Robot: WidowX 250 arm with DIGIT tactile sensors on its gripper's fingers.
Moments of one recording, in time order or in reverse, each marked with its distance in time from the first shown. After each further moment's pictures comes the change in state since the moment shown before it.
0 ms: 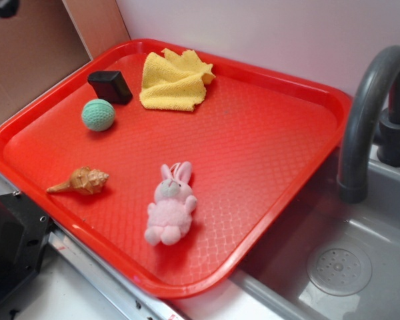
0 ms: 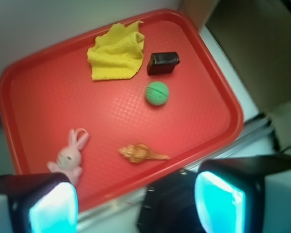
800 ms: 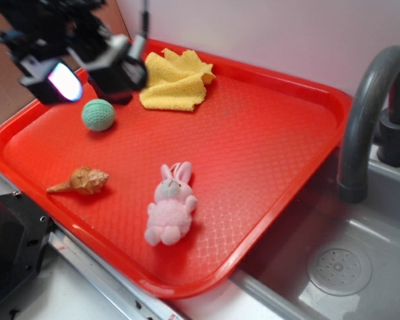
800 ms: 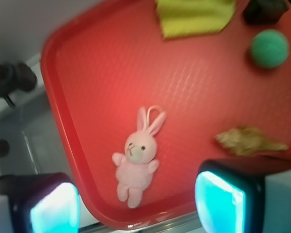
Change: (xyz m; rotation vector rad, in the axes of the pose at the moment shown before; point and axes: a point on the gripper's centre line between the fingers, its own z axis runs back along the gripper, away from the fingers) arm -0.016 -0.078 -0.090 -0.210 0.151 -0.032
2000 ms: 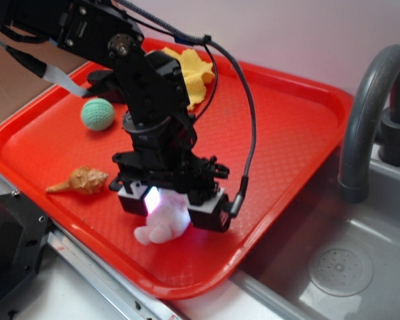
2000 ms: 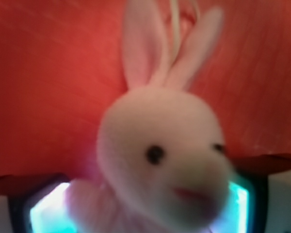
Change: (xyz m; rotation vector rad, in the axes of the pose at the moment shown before) arm -0.017 0.002 -0.129 0.194 0.171 0.010
